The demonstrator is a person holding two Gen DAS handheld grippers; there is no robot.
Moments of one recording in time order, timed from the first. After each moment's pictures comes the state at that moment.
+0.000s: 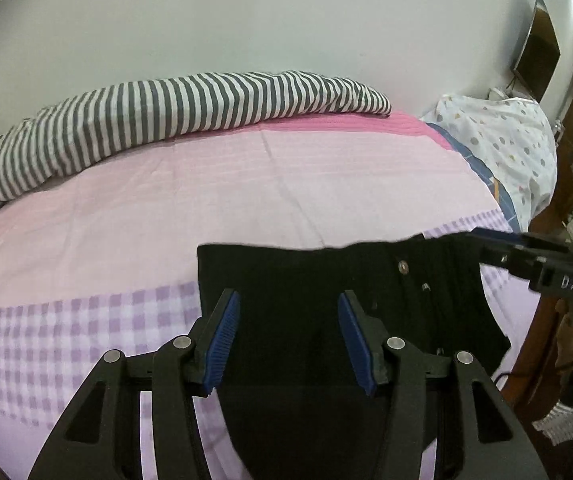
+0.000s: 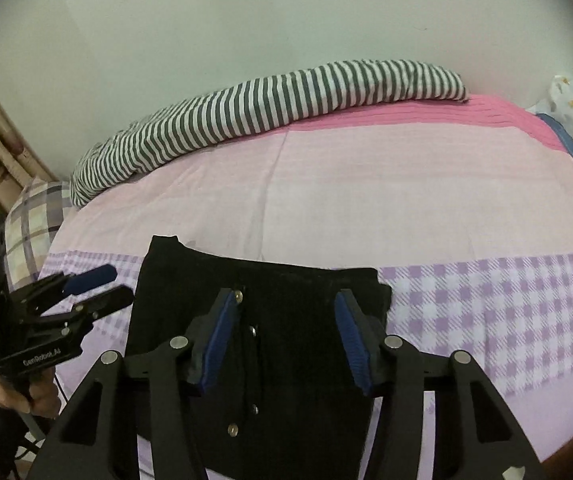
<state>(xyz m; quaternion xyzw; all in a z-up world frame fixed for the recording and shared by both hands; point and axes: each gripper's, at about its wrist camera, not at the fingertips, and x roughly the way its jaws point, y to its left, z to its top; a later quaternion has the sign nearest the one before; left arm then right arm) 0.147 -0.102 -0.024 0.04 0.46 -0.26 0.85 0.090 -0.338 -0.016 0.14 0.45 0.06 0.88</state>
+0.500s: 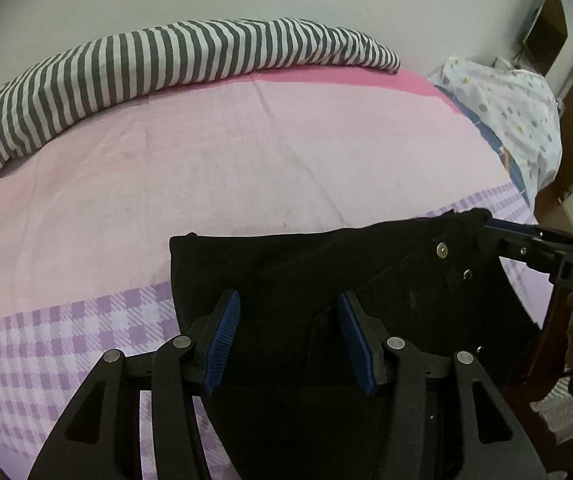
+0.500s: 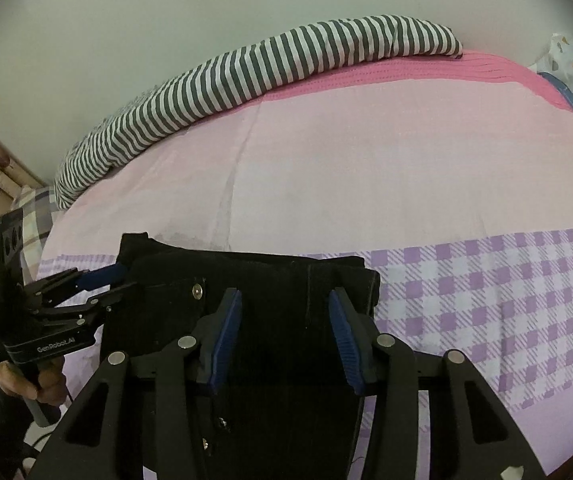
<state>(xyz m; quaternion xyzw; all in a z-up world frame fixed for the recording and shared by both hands) 0.180 -0.123 -0.073 0.07 0.51 -0.27 0.81 0.110 -0.361 -0.057 0.17 0.49 0.05 0.86</state>
